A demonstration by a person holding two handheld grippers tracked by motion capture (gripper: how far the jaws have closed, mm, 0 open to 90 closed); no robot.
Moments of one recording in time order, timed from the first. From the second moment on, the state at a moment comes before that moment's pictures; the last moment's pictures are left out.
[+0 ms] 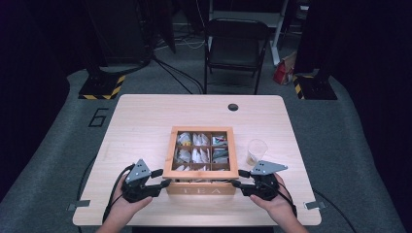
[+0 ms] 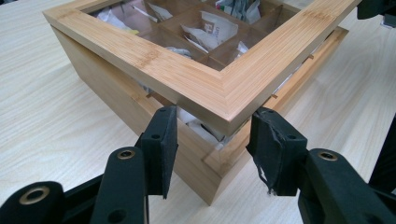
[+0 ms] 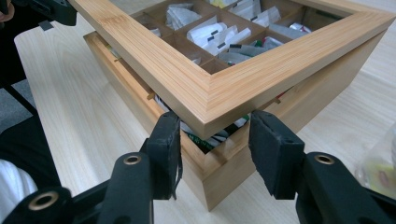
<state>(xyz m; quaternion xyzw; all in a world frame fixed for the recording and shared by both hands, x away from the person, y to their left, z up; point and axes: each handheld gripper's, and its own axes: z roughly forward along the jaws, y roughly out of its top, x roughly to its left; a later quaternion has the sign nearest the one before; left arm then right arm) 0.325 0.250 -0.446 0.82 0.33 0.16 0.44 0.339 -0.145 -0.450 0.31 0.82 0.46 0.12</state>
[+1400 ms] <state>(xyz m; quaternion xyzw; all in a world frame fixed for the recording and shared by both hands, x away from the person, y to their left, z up) 0.344 0.288 -0.451 0.79 0.39 0.15 0.45 0.343 -0.182 -0.459 0.36 0.80 0.46 0.15</state>
